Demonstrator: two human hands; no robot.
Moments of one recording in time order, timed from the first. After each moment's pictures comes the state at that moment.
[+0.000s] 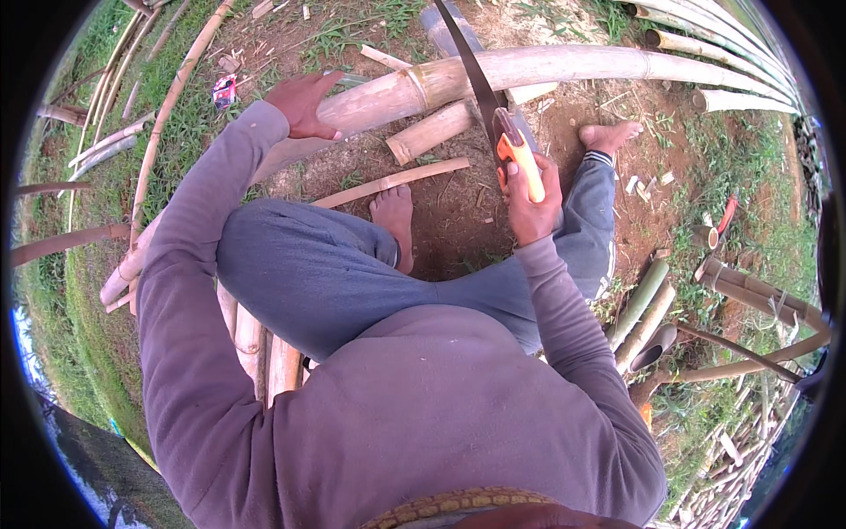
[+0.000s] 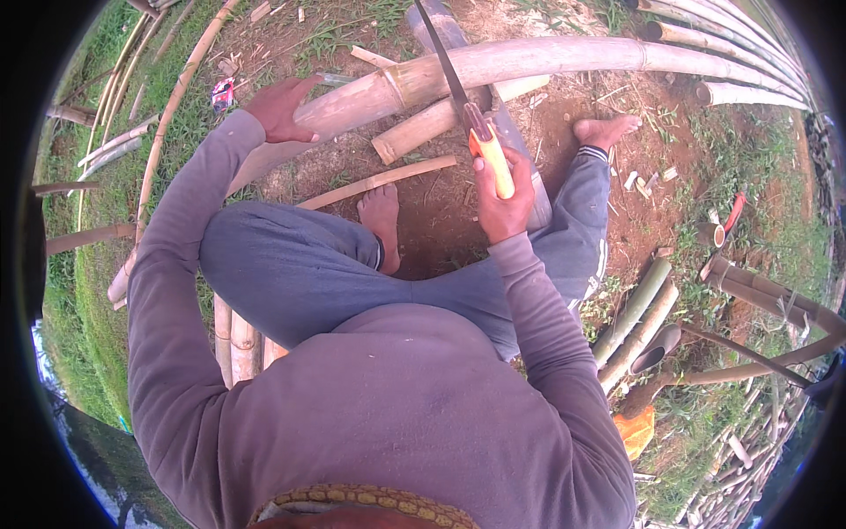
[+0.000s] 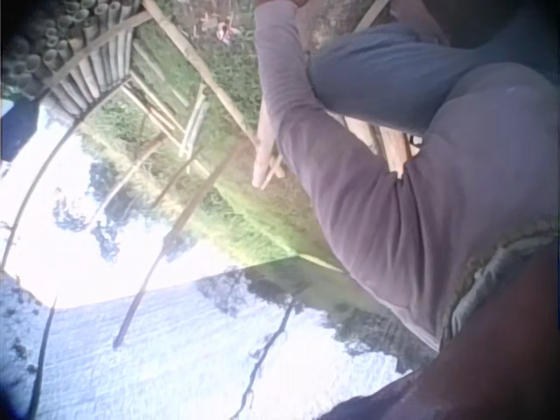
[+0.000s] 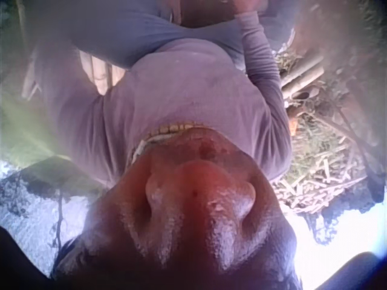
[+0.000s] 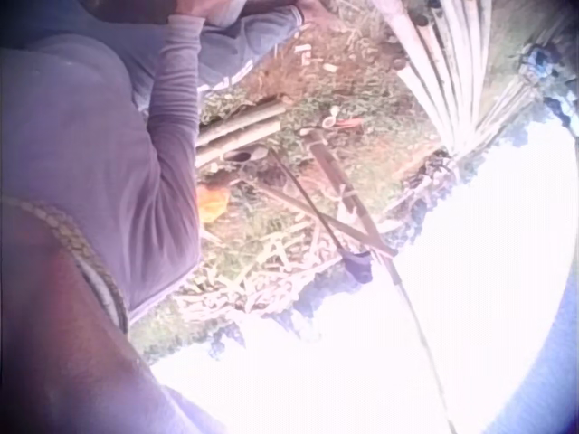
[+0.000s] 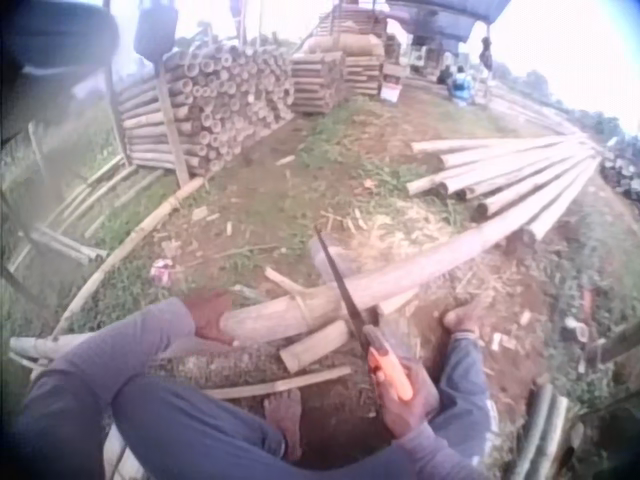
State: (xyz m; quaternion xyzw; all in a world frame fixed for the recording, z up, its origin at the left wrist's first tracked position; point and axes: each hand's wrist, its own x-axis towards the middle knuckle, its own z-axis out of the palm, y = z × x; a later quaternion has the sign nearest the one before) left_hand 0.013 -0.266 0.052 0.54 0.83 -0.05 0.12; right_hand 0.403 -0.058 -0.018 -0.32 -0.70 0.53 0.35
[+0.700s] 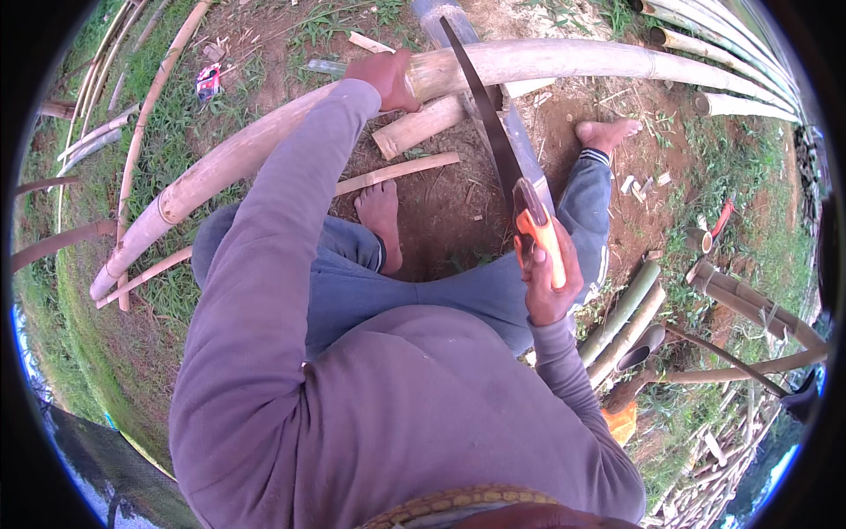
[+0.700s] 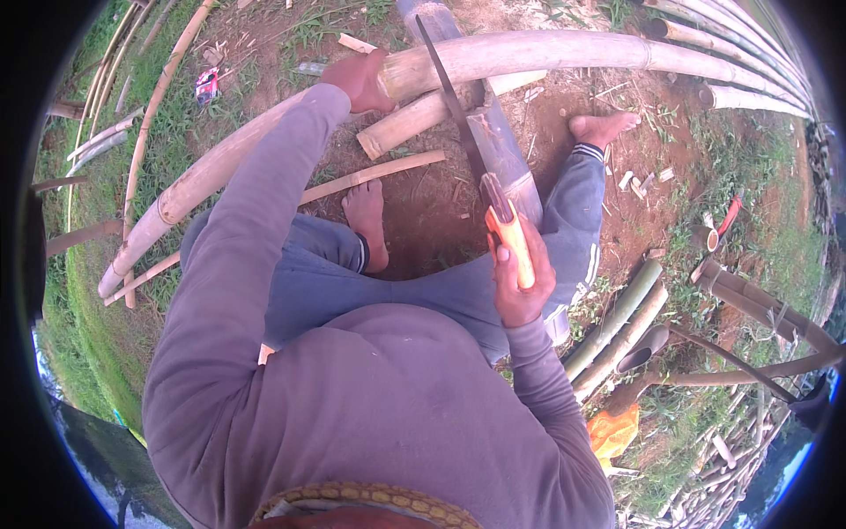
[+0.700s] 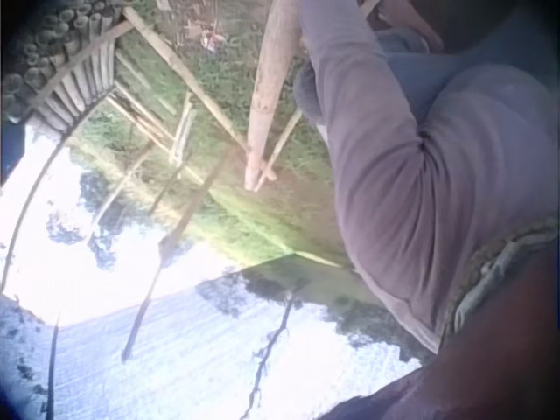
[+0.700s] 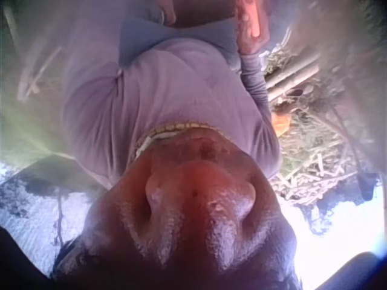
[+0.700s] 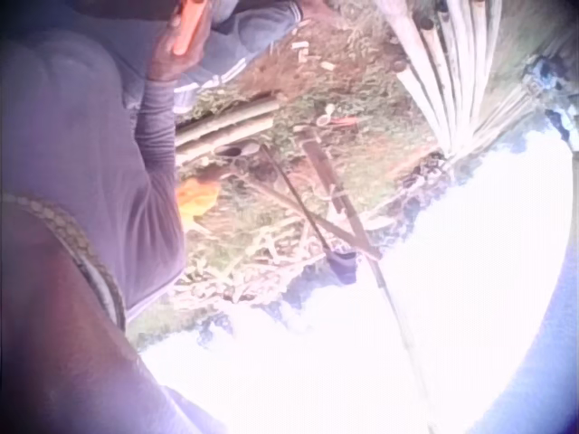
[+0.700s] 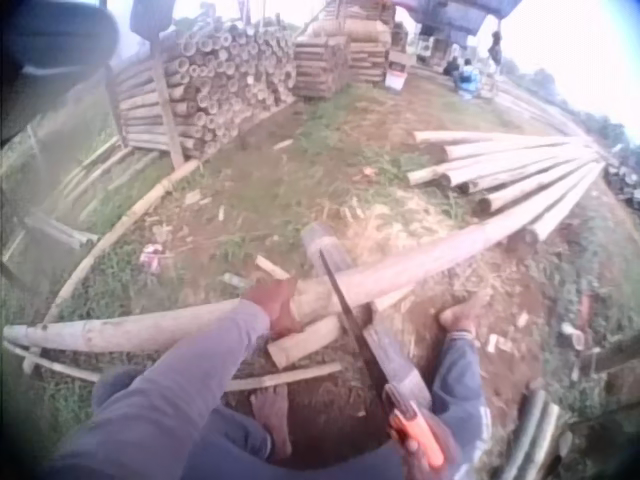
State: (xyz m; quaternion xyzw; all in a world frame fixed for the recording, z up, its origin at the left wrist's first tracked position) left_hand 0.079 -0.130 0.013 0.44 0.88 0.03 0.18; right_hand 0.489 -0.091 0.045 -0.31 -0.68 0.58 0.33
